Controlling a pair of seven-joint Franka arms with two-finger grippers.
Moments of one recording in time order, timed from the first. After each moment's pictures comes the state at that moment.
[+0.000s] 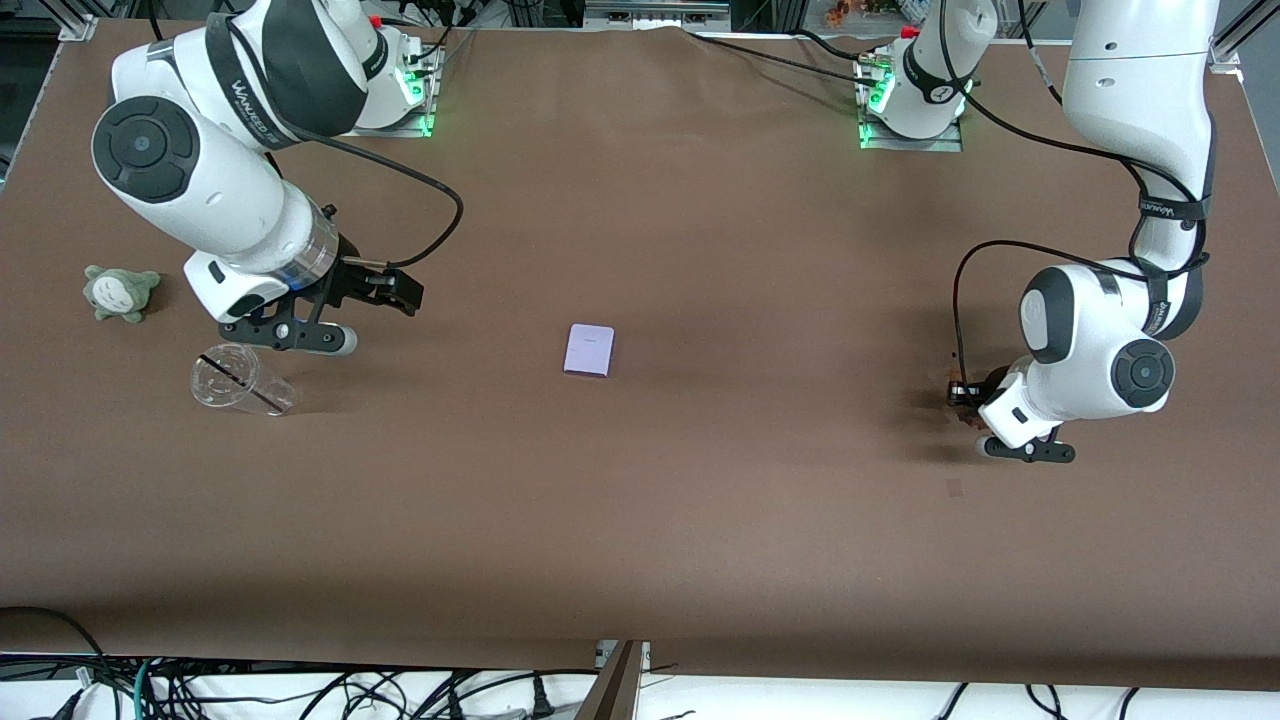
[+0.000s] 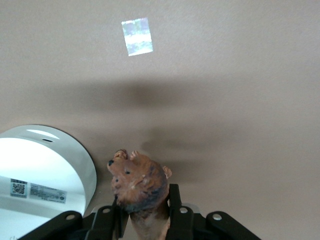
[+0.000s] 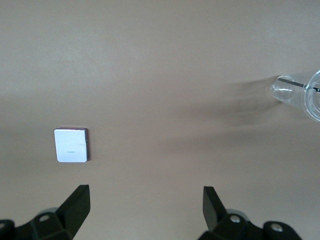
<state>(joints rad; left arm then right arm) -0.21 0.57 0.24 -1.78 -0.22 2.15 0.21 0.22 0.23 0.13 -1.59 0.02 1.74 0.46</state>
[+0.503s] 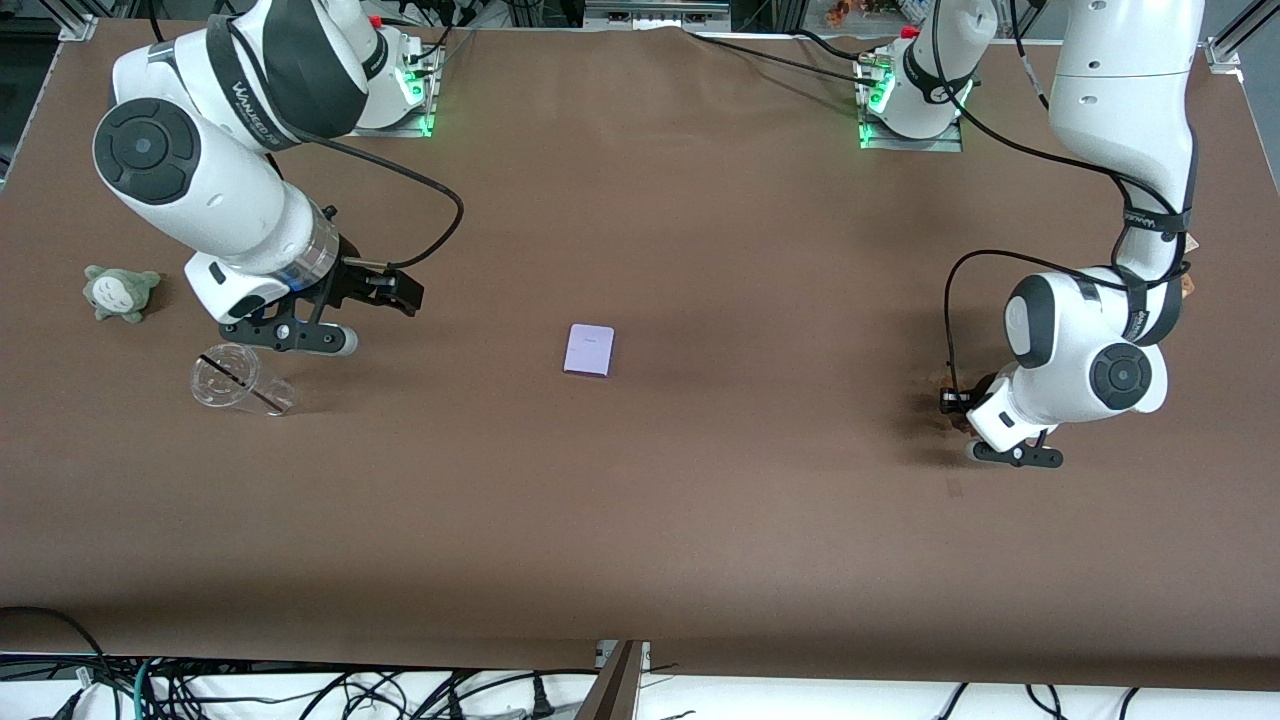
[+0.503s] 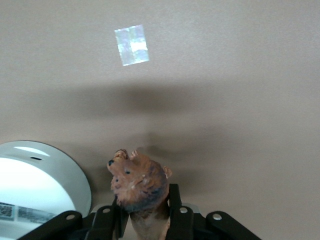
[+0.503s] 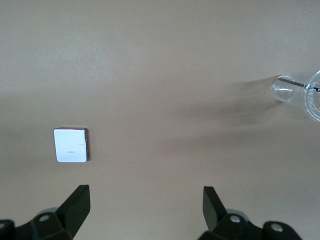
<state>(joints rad) -0.23 0.60 0.23 -1.79 -0.22 2.21 0.21 0.22 0.23 0.13 -1.59 0.02 1.74 0.46</state>
